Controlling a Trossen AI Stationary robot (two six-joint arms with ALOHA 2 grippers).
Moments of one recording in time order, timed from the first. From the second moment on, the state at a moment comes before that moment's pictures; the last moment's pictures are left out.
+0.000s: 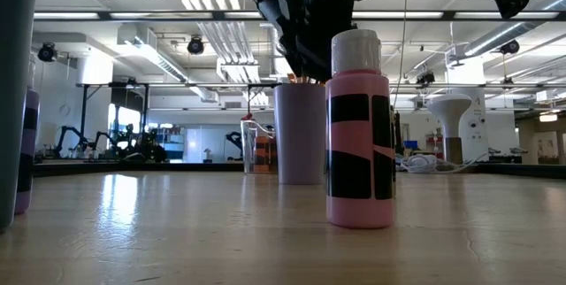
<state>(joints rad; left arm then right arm) -0.19 1.97 1.54 -0.39 -0.04 -0.08 -0.13 0.22 0.68 -0.70 0.11 0.05</state>
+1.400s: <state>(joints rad) -0.11 1.95 1.52 -0.43 -0.31 0.04 -0.13 0.22 0.68 -0.70 0.11 0.05</state>
